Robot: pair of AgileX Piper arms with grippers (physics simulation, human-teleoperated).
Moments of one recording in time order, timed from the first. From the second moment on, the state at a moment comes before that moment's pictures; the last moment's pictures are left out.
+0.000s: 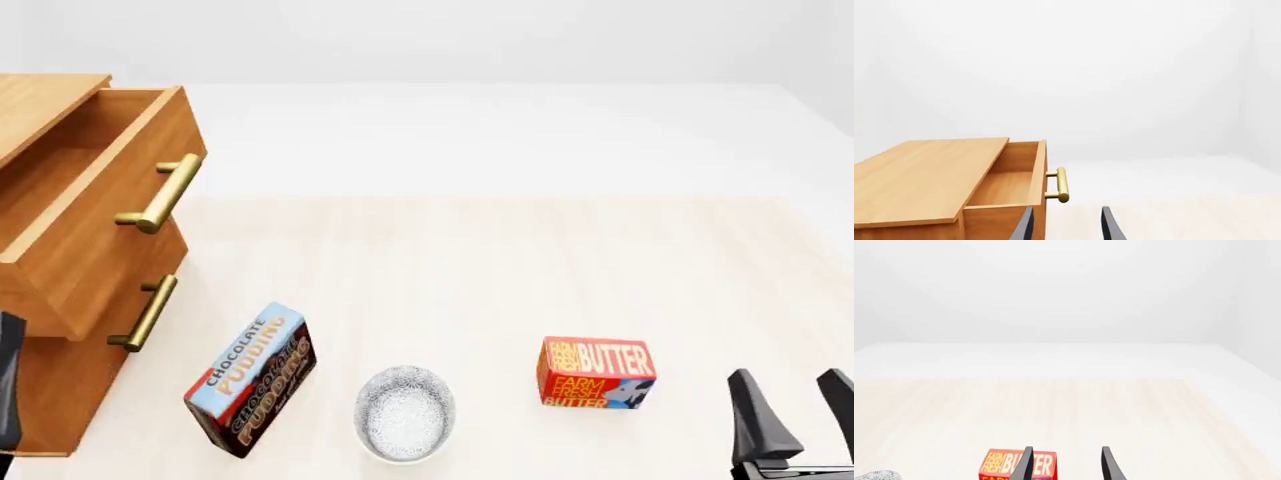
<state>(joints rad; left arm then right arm) -0.08 0.01 -0.31 0.06 0.02 0.00 0.01 0.00 0.00 0.00</state>
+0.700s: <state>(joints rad) -0.12 0.02 -0.60 0.28 0.14 0.00 0.01 0.00 0.00 0.00</state>
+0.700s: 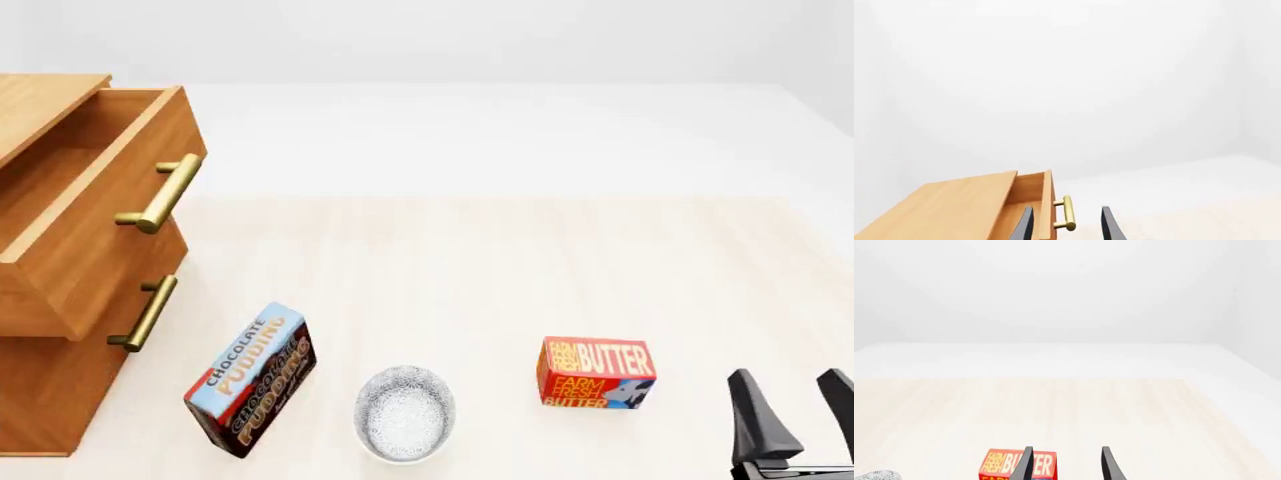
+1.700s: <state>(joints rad) -0.09 0.56 -1.02 0.49 0.11 0.00 0.01 0.00 0.00 0.00</state>
